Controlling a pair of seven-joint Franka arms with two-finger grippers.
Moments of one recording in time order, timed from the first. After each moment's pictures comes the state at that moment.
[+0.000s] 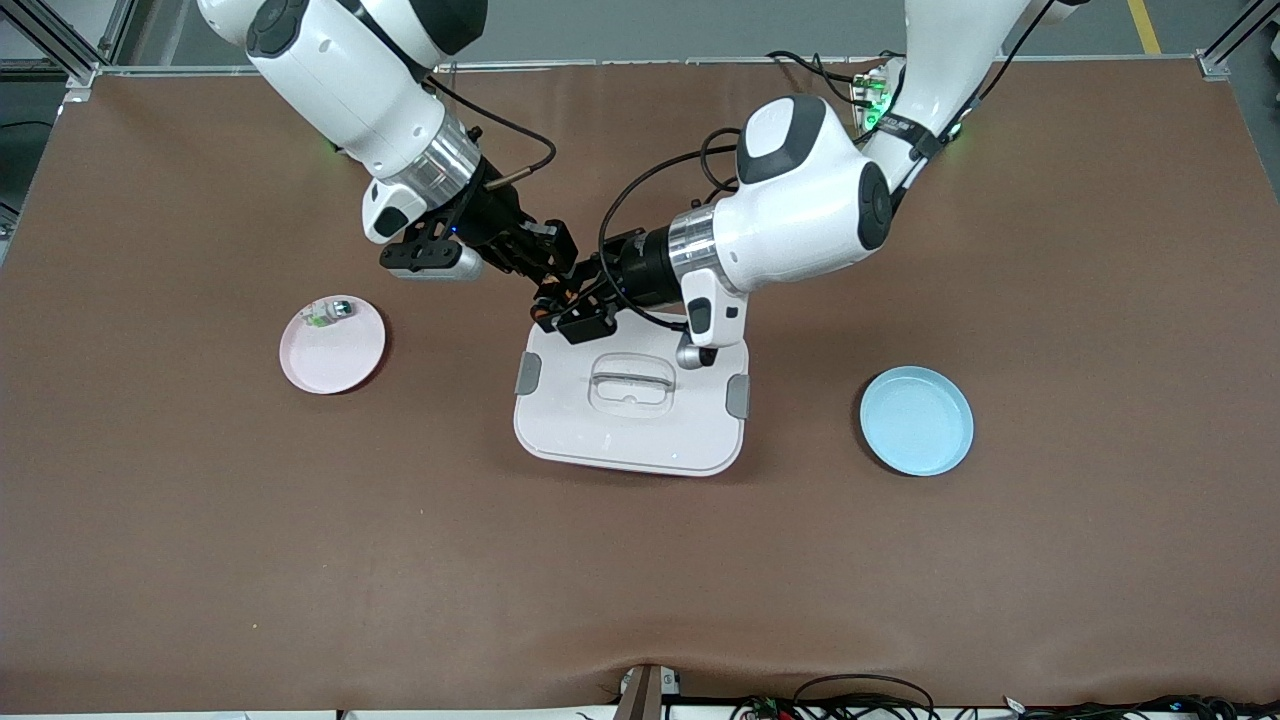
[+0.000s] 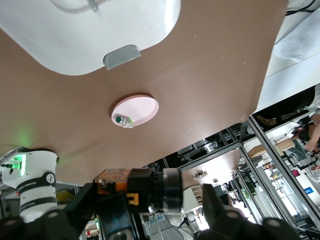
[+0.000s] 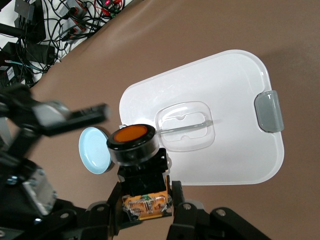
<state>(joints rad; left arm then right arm) -0.30 0.50 -0.50 -1.42 -0.74 2.37 -1.34 0.61 0.04 0.00 -1.87 0.41 2.34 0.73</state>
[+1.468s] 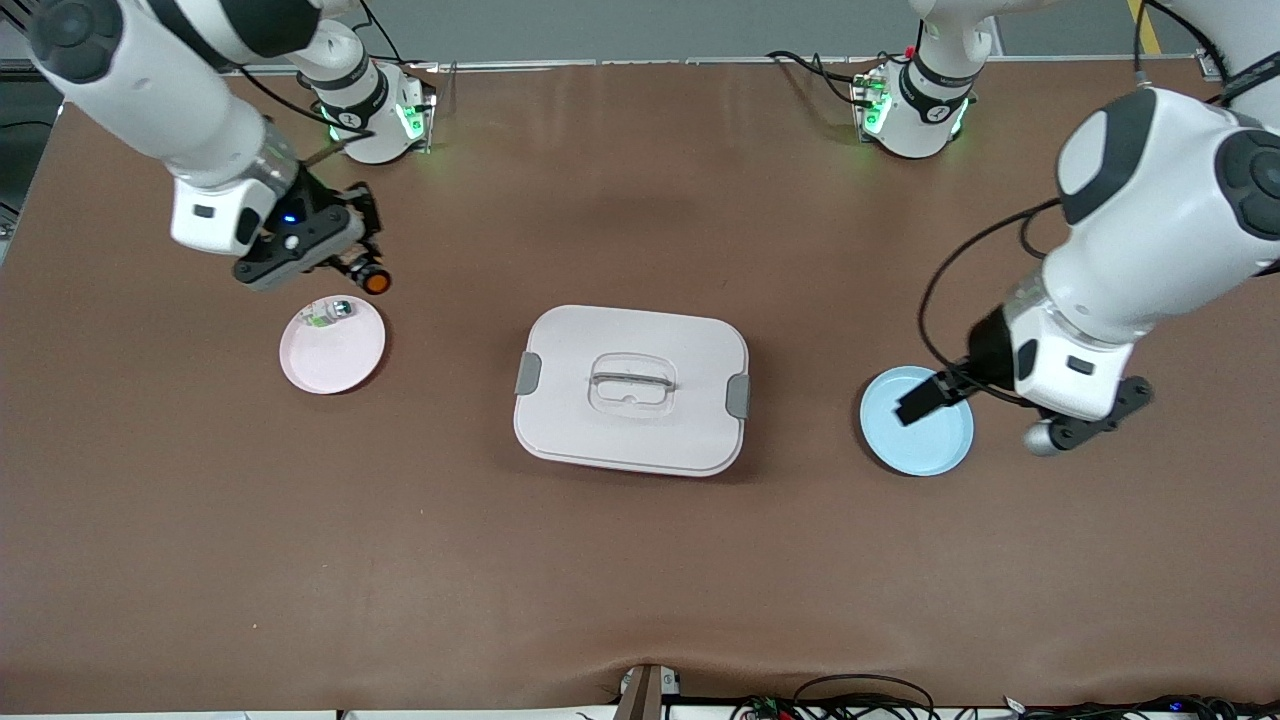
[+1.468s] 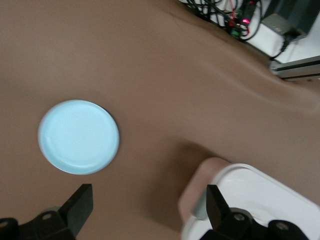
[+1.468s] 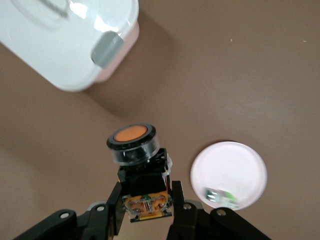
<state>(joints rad) 0.16 0.35 -0.49 -1.40 0.07 1.85 -0.69 0.30 -0.17 -0.04 -2.00 0.08 1.80 -0.39</state>
